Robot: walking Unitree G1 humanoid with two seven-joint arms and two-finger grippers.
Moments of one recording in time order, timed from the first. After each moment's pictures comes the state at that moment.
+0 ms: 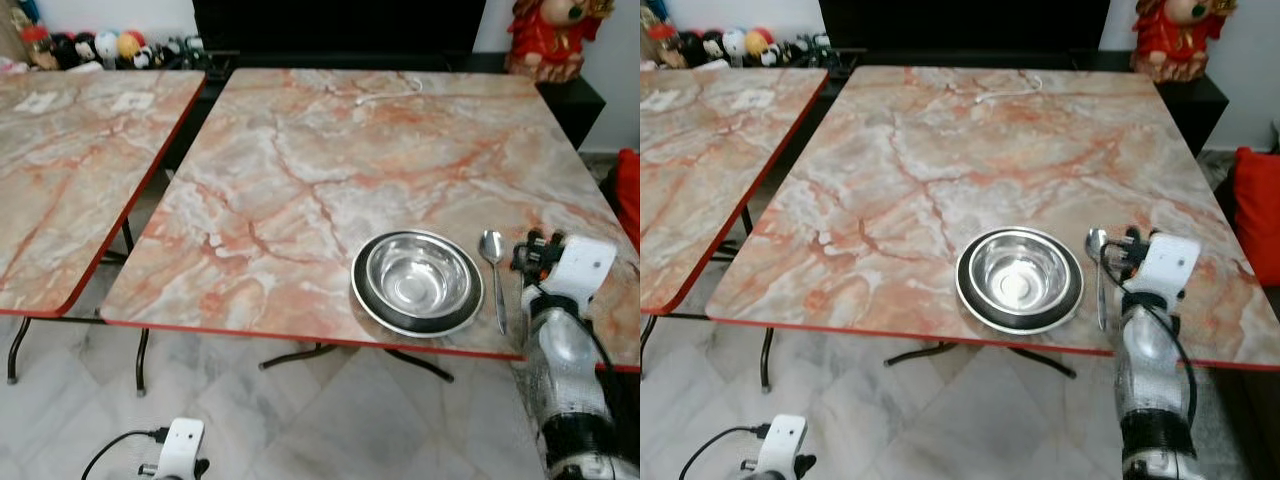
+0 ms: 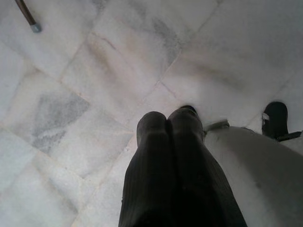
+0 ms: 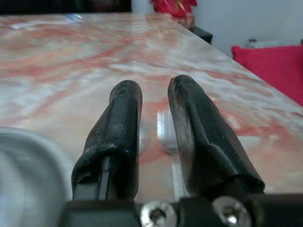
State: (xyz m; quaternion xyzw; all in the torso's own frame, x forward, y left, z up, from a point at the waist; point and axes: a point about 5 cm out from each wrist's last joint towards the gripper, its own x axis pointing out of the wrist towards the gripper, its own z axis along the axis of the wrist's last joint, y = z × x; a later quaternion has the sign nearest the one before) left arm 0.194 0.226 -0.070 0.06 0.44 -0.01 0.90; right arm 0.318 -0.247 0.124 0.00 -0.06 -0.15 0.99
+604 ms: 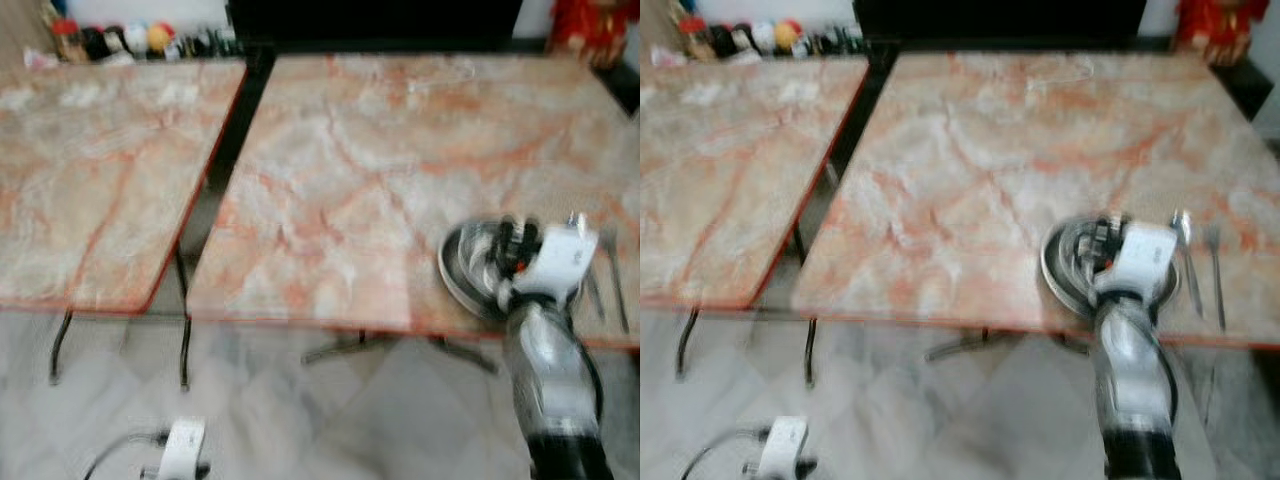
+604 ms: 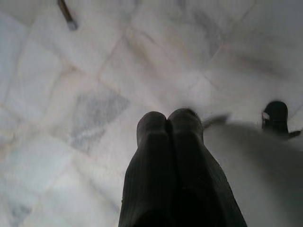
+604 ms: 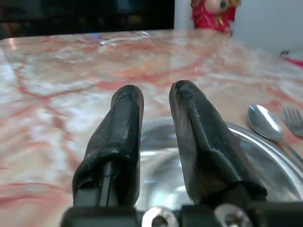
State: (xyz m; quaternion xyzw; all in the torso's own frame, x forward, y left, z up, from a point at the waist) left arm 0.199 0.224 -0.068 0.05 0.43 -0.01 0.90; right arm 0.318 -0.210 0.151 0.01 -0.08 -0.09 0.99
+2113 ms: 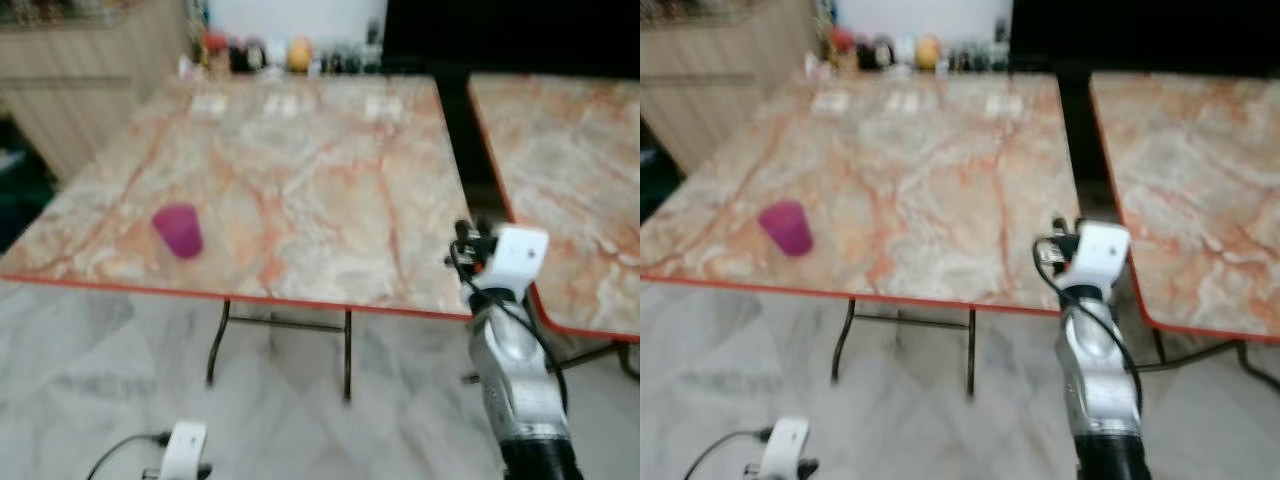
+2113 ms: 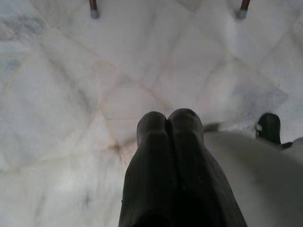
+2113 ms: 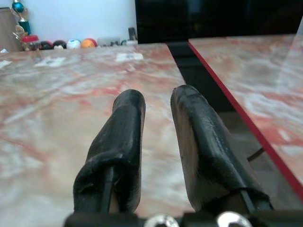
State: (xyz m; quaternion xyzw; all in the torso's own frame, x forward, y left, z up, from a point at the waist) left arm 0.191 0.220 -0.073 0.05 0.44 -0.01 0.90; right arm 0.320 -0.174 0.147 0.03 -0.06 -0.05 1.00
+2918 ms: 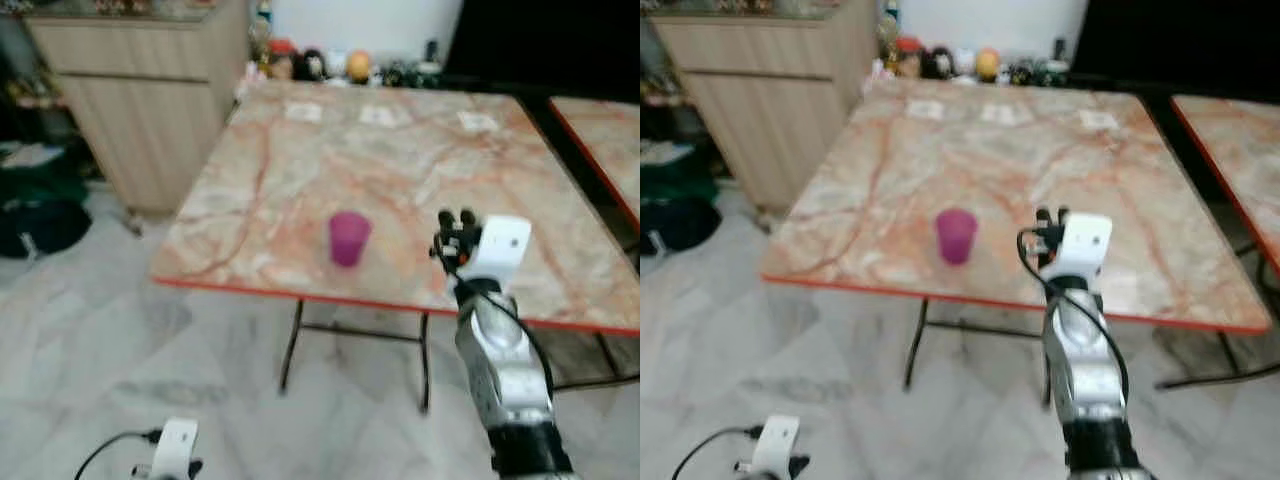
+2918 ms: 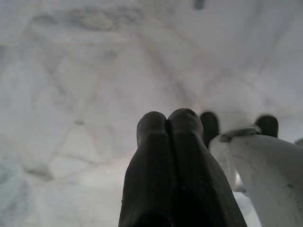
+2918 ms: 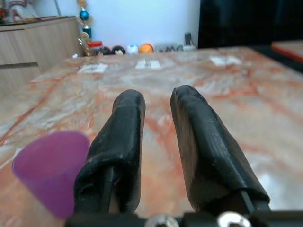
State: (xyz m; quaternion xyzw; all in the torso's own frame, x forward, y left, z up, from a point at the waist) left arm 0.192 0.231 -0.070 0.06 0.44 0.00 0.90; right arm 0.331 -0.159 0.161 0.03 -0.07 -0.02 1.00
